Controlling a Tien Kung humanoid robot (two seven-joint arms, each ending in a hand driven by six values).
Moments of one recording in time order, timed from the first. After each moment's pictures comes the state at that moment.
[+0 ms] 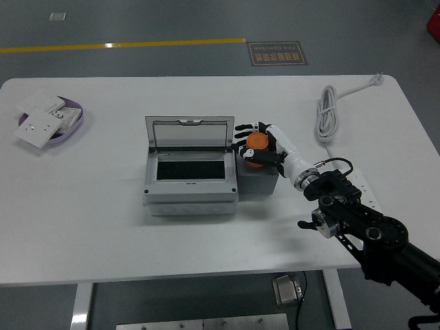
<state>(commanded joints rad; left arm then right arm) 0.04 0.23 -0.04 -0.27 0.05 0.06 0.06 0.50 -0.19 0.76 1.04 -0.90 -0.16 0.18</state>
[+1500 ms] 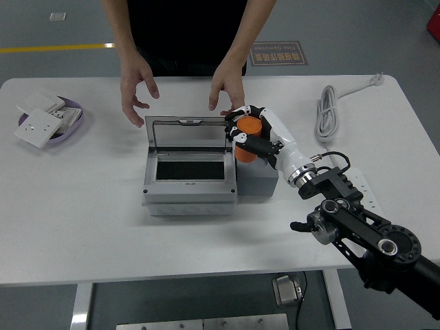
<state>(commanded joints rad) 0.04 0.23 -0.10 -0.26 0.09 0.07 0.09 0.45 -0.23 0.75 1.41 -0.98 -0.27 0.13</state>
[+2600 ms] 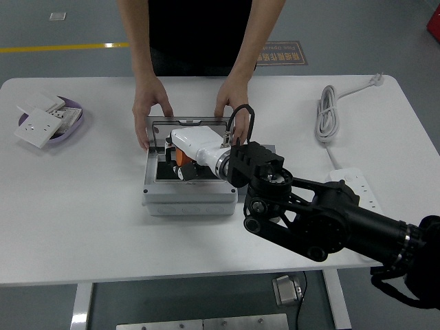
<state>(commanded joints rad) 0.05 0.23 -0.15 -0.26 0.15 0.07 0.11 0.81 -0.05 0.47 1.29 -1.89 0.06 -0.49</state>
